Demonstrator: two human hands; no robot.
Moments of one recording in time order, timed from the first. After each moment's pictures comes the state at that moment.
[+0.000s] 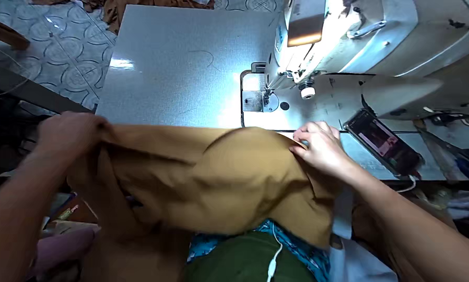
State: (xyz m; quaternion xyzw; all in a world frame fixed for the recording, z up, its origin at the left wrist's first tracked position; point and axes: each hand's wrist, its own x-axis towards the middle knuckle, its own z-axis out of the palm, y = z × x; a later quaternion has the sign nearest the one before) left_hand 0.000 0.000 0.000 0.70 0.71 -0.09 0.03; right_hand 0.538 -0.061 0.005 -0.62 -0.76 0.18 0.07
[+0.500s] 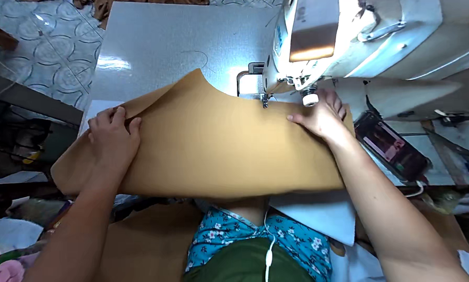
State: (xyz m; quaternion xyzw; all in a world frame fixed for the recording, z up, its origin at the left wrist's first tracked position) left_hand 0.098 0.003 -0.035 0.65 0.74 0.15 0.04; right_hand 0.551 0.022 -0.008 -0.76 -0.61 0.18 0.13
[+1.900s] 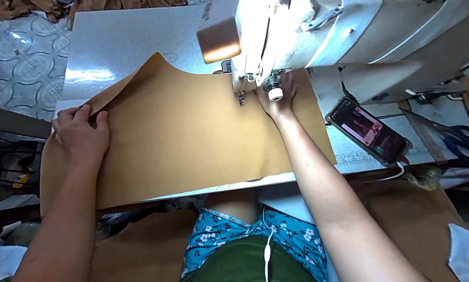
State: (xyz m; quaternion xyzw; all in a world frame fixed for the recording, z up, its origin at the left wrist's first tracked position) left_hand 0.085 0.051 -0.038 0.61 0.77 0.17 0.03; right_hand 0.505 0.066 -0.024 -0.79 -0.56 0.15 0.21
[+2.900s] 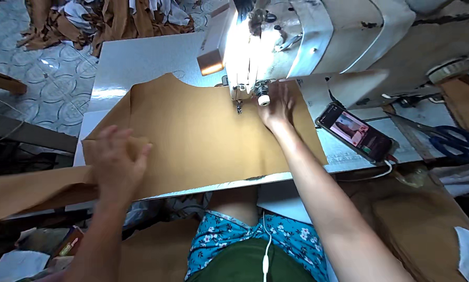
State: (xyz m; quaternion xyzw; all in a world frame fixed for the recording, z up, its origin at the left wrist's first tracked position) left_hand 0.141 -0.037 -0.003 0.73 0.65 0.19 0.00; right_hand 0.517 0.040 -0.031 -0.76 -0.58 0.16 0.25
